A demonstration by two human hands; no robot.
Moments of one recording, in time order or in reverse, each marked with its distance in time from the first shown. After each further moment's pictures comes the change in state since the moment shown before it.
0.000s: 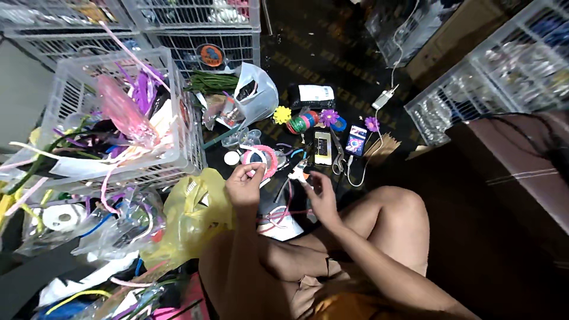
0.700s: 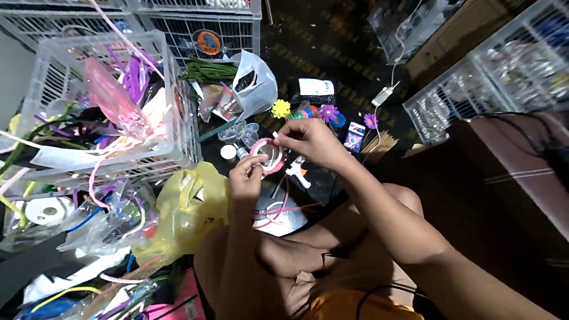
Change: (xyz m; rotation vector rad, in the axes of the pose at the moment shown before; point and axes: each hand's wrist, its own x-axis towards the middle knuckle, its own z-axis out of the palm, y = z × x) left_hand 0.002 -0.007 -0.005 -0.010 -0.227 0.132; right_hand 0.094 -0.132 -0.025 -0.179 -0.501 -0.502
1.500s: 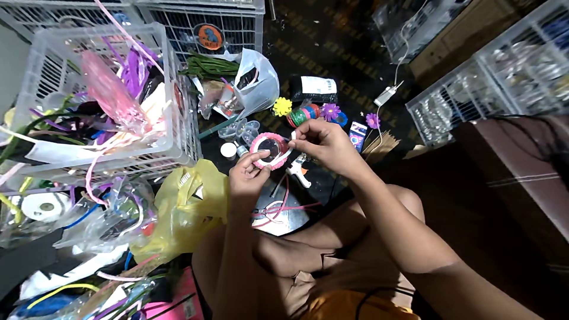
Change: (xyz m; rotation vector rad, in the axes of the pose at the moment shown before) left_hand -0.002 0.005 -0.004 -0.123 -0.082 -0.080; right_hand -0.023 0.014 -0.004 0.163 0.097 -0.031
